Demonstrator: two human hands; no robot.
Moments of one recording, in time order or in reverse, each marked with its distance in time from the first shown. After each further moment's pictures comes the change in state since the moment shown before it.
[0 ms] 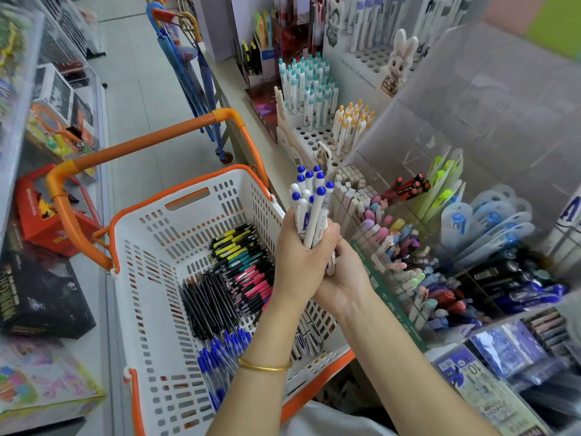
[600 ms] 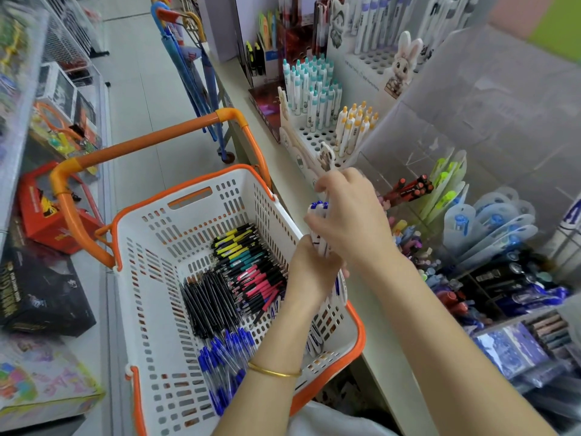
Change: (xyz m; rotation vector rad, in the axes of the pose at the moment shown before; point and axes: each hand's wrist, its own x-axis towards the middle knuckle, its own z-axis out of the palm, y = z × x) left_hand 0.000 -0.011 0.011 -0.005 -0.233 -0.453; right_hand -0.001 -0.042 0.045 -2.328 0.155 -0.950
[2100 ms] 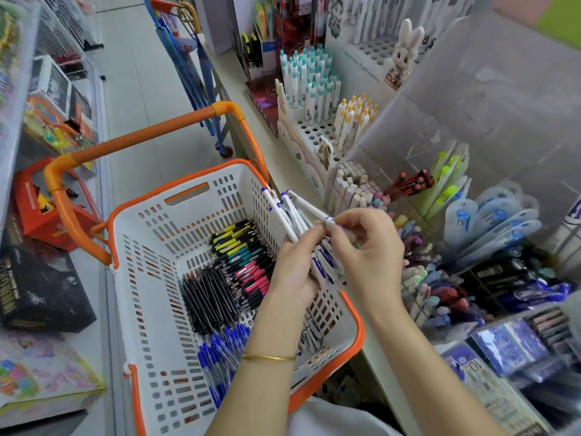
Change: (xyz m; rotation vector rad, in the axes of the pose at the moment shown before) left_hand 0.011 -0.002 -0.008 -0.804 -0.010 -0.203; right_hand -0.051 0.016 0.027 0.493 0.388 0.153
